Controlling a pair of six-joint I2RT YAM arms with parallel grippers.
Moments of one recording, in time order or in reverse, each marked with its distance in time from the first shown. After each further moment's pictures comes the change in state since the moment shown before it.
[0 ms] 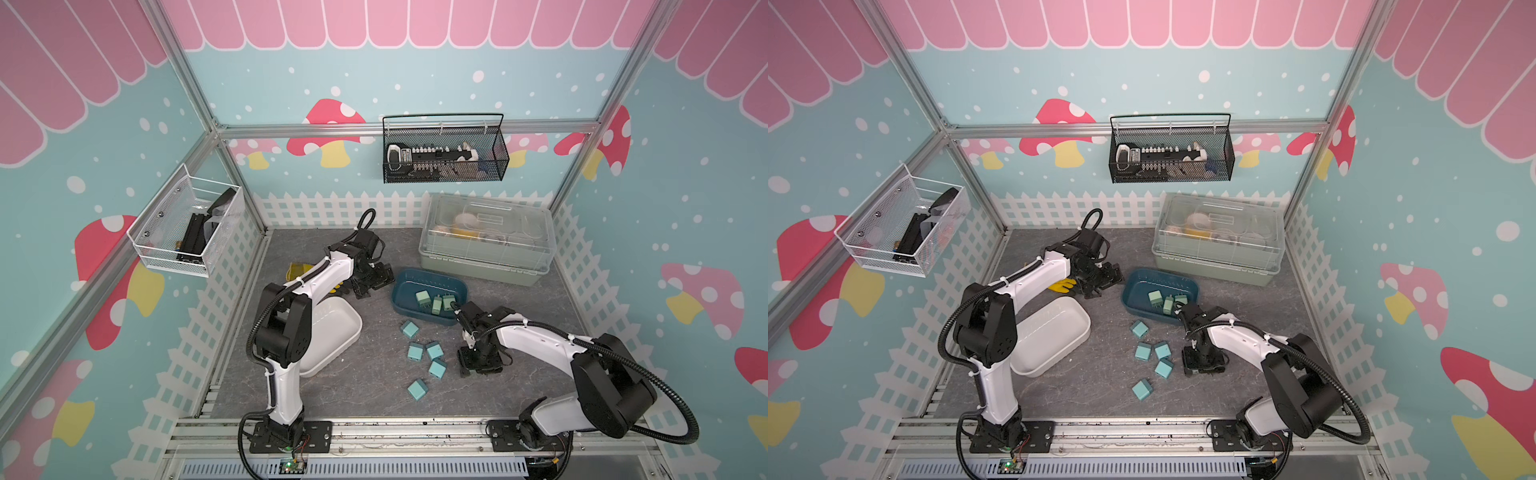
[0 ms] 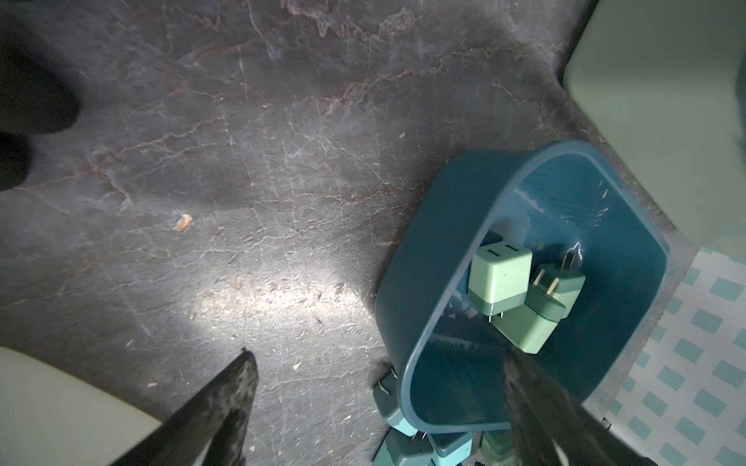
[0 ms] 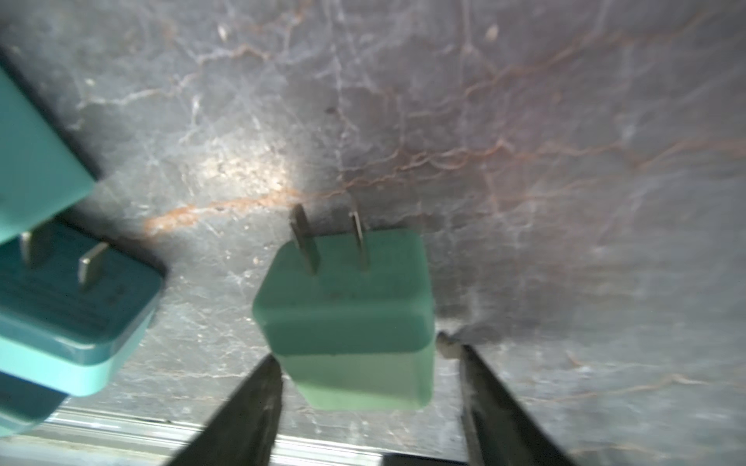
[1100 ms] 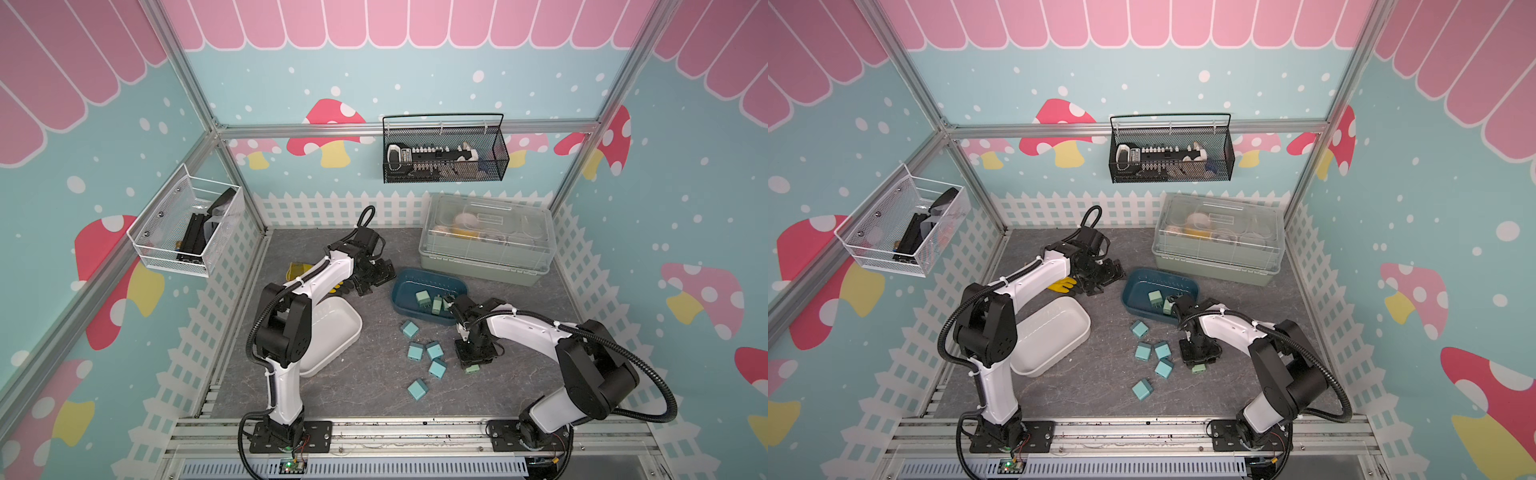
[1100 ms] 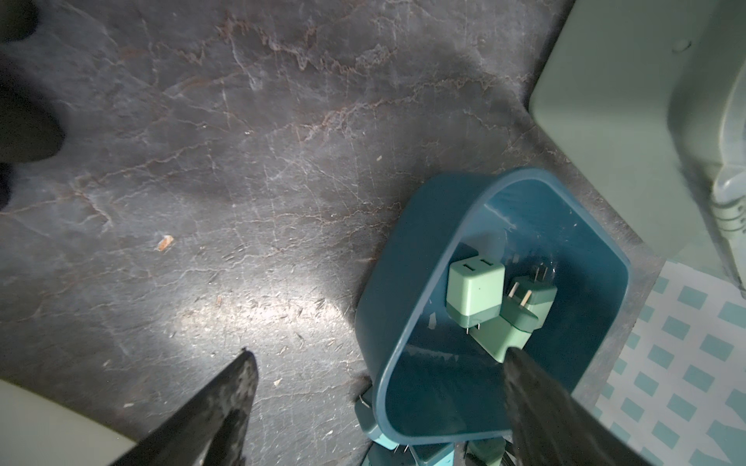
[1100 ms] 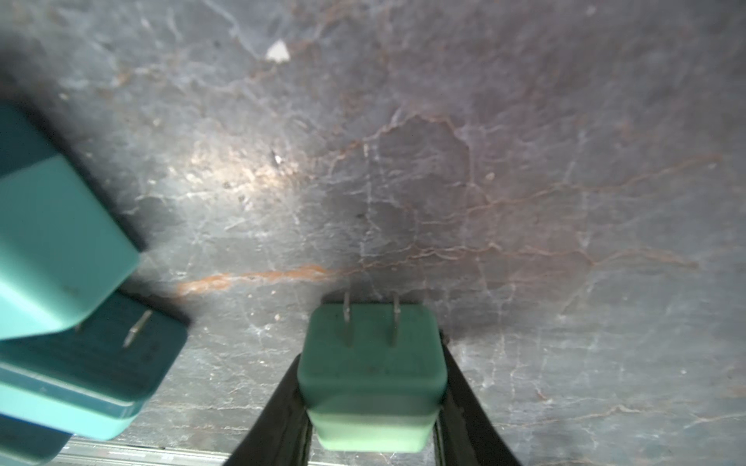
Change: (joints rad) left arm 0.000 0.000 0.005 0.048 0.003 -0.031; right arm 0.000 0.101 0.081 0.013 0.042 -0.064
